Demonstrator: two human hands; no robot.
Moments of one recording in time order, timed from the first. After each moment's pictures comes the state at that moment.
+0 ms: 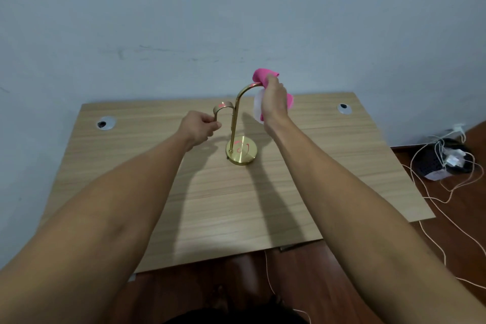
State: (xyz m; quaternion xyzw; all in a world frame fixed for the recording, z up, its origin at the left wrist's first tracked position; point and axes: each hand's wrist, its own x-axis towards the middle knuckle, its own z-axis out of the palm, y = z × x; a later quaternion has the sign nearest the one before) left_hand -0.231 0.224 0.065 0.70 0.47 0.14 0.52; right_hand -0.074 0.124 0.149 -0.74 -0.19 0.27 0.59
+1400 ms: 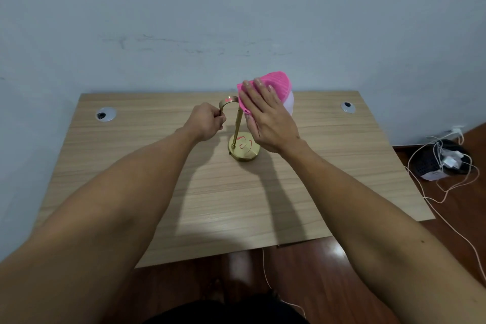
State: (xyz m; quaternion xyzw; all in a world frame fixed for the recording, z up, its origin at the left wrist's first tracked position) left_hand -0.226 0.225 0.073 0.80 0.43 0.12 0.39; right_hand -0.066 0.089 0.090 -0.65 -0.71 -0.21 0.17
